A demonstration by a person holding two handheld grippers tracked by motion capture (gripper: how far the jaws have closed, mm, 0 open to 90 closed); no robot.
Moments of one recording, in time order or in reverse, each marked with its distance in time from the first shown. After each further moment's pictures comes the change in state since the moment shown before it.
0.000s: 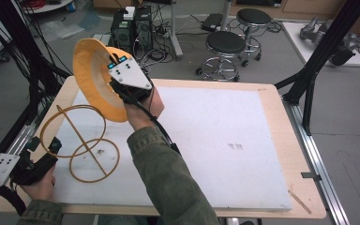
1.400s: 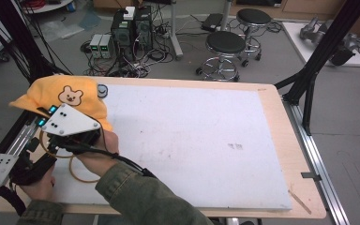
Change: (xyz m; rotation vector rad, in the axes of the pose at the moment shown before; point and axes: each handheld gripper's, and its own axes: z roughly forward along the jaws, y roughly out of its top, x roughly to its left) left arm 0.004 -0.002 0.000 0.016 0.016 -0.025; right arm 0.119 0.013 -0.035 0.001 0.506 0.046
